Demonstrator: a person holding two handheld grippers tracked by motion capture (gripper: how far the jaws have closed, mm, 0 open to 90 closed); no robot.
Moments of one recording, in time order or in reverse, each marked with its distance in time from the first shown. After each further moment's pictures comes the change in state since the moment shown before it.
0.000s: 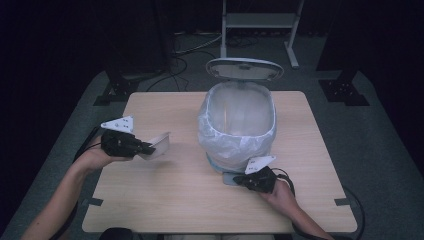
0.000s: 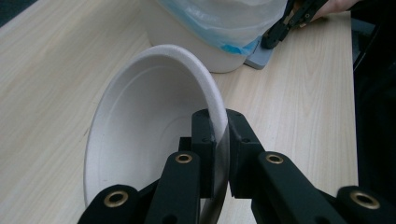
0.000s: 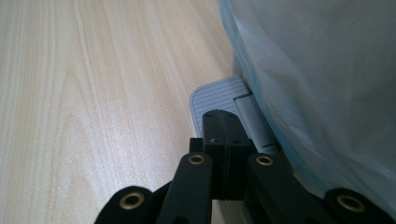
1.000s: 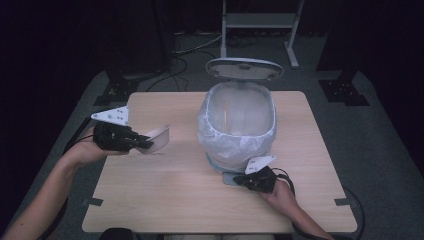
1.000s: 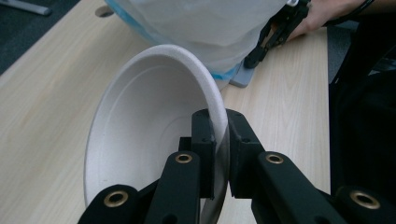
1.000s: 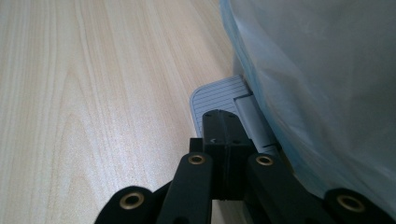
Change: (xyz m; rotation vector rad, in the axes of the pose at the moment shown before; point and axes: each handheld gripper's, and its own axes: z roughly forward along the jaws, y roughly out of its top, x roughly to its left) left arm -0.017 0.040 -0.030 -0.013 -0.006 0.066; right arm 0.000 0.000 0.000 0.001 0.001 0.001
